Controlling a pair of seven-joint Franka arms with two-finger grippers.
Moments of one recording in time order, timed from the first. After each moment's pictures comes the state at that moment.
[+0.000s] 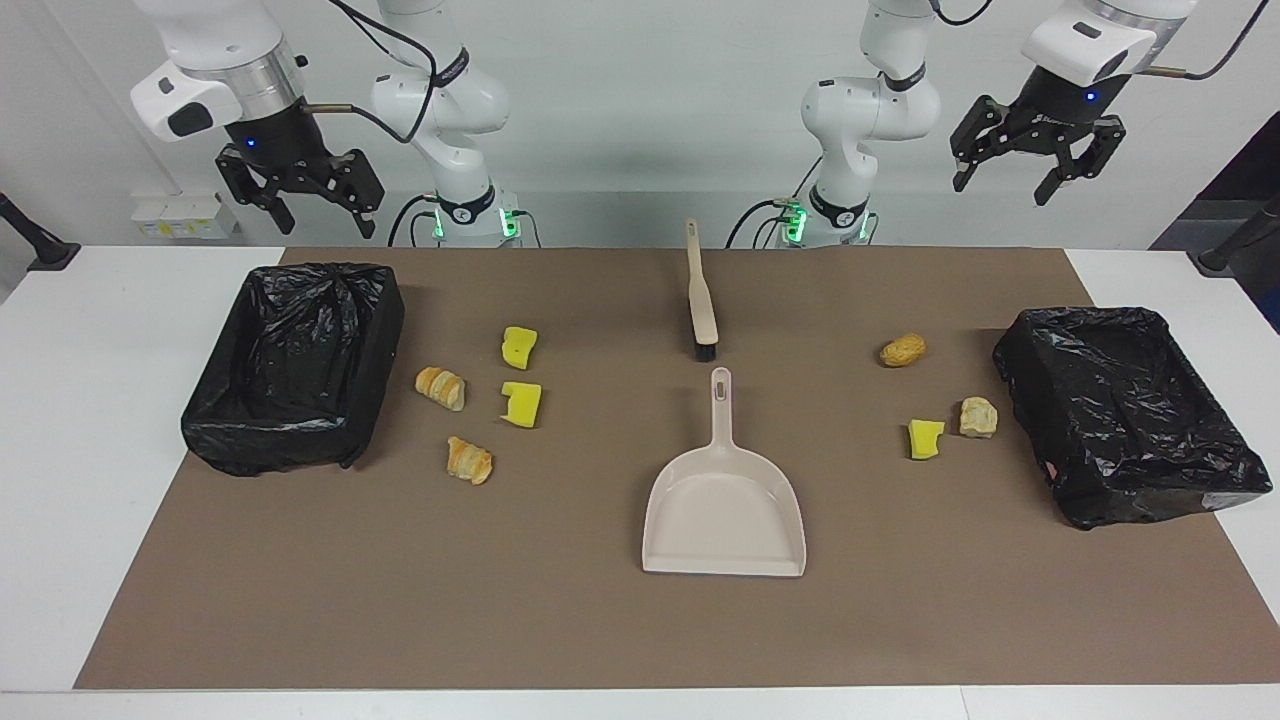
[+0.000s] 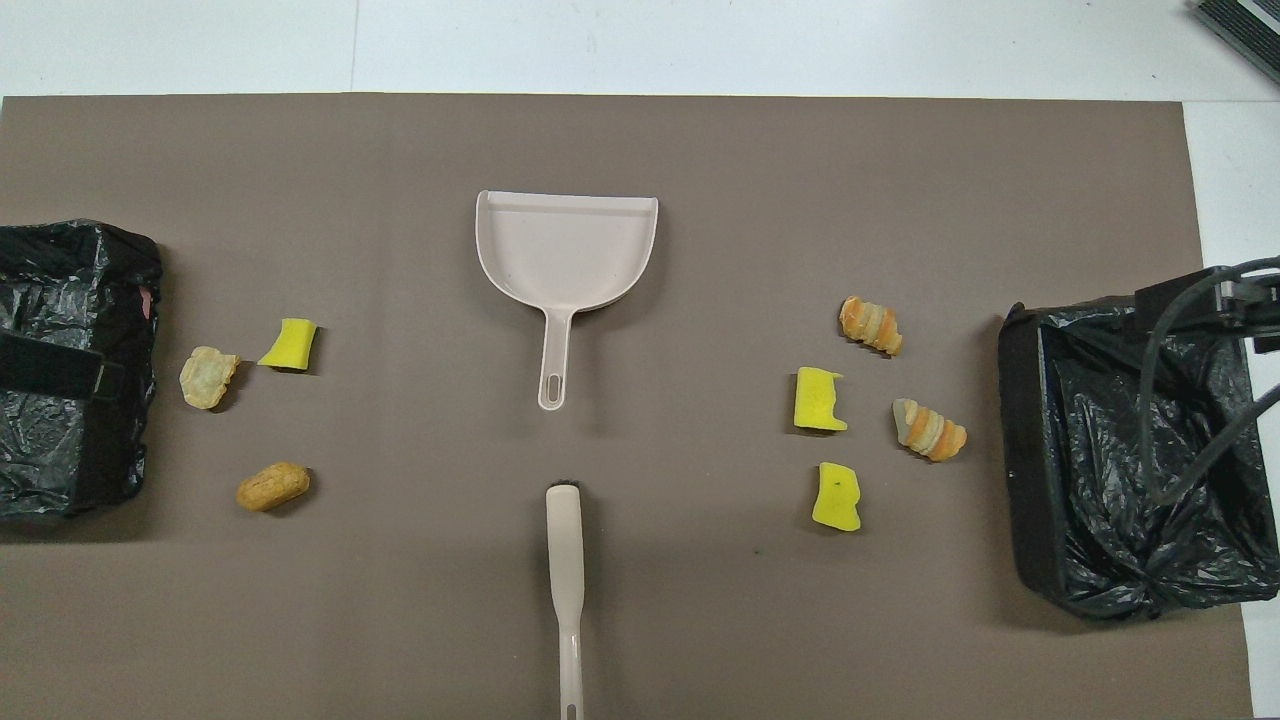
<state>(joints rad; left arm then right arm) -0.13 -0.04 0.01 -1.35 -0.06 1.32 0.10 -0.02 0.02 0.04 -1.39 0.00 1.40 0.11</state>
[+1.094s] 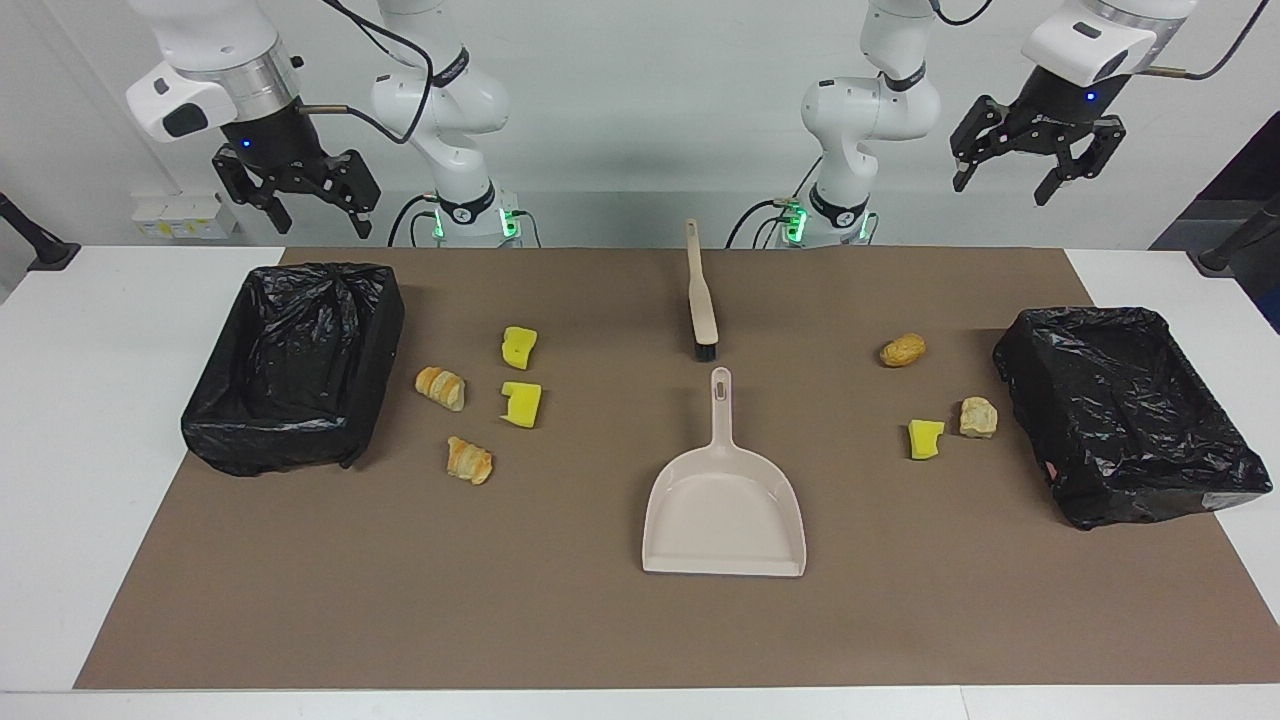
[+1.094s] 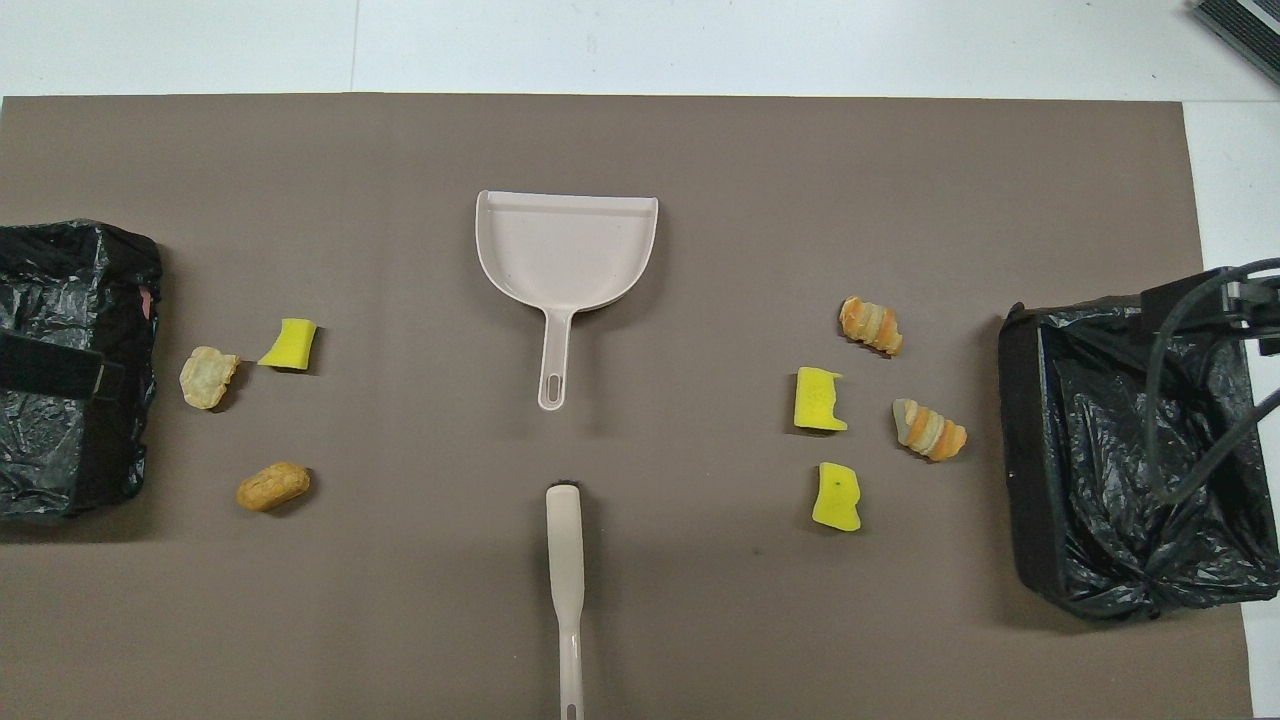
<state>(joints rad) -0.13 -0.04 0.01 -1.35 -0.06 1.32 0.10 -0.03 0.02 0.04 -1.40 0.00 1.40 0.11</state>
